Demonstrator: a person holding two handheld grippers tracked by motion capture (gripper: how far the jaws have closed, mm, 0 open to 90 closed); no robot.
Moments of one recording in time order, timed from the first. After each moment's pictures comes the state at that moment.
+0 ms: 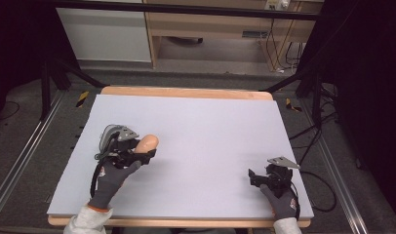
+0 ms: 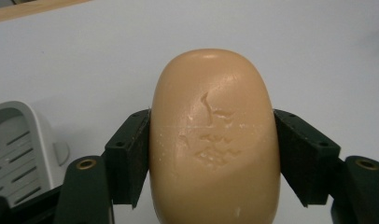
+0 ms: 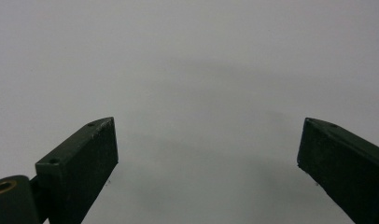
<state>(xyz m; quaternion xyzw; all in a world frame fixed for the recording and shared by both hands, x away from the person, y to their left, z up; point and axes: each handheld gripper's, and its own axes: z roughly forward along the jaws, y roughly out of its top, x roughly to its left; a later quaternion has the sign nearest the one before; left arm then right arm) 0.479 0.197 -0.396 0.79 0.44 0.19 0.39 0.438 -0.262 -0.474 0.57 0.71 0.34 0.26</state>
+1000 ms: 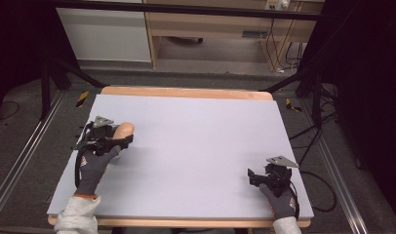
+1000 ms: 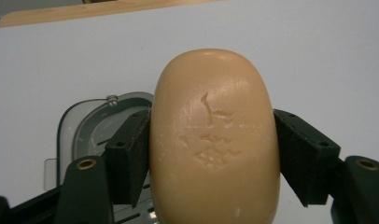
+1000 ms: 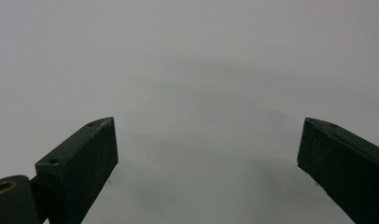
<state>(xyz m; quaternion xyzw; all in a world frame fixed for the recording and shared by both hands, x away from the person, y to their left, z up) 0.511 0.261 -0.398 0.73 0.52 0.22 0.38 0.440 -0.260 -0.474 0.57 0.71 0.33 0.25</state>
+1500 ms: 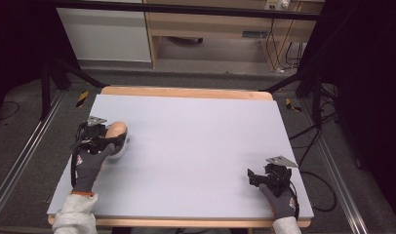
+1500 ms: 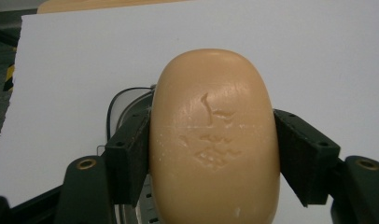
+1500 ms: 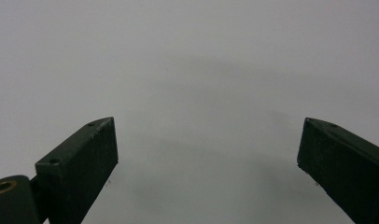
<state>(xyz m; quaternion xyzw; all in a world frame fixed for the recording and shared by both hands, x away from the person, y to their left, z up) 0.520 0.279 -0.409 0.72 0.54 0.24 0.35 0.441 -0.260 -0.475 0.57 0.71 0.33 0.25</state>
